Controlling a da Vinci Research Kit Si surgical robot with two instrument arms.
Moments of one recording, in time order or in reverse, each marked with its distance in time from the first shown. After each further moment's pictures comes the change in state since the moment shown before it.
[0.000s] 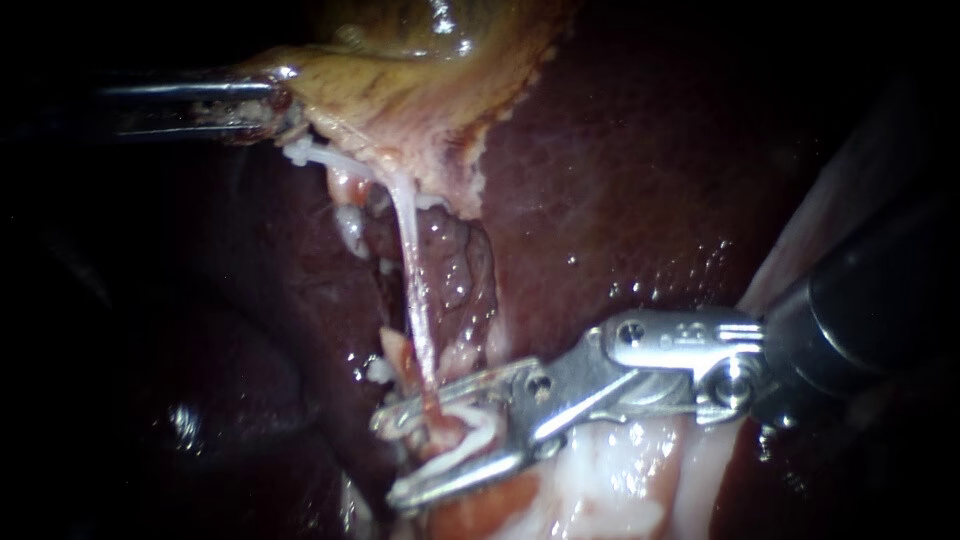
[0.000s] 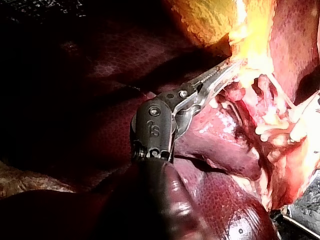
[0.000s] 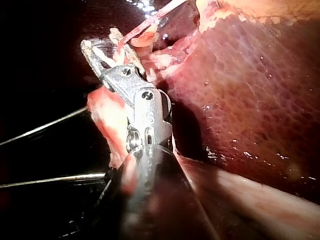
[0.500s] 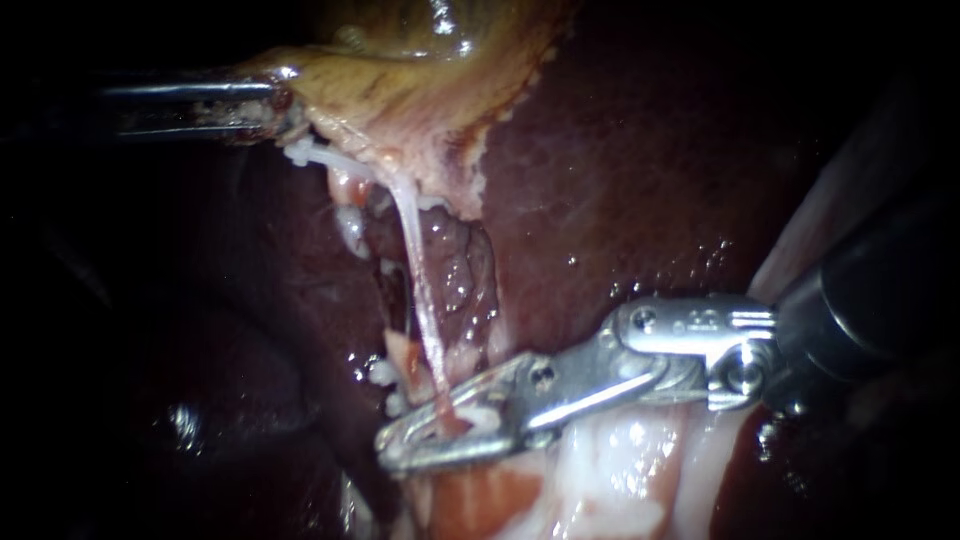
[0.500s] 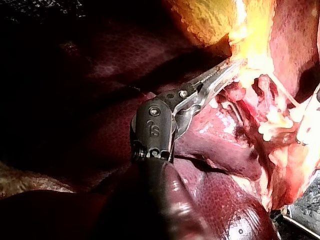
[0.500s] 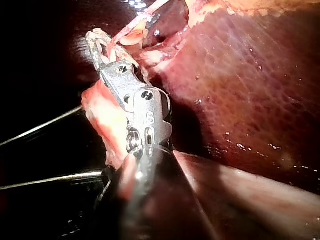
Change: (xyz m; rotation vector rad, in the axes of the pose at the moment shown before) right arm 0.000 0.001 -0.001 -0.004 0.001 0.038; left arm 0.000 0.000 0.000 0.000 0.000 0.000
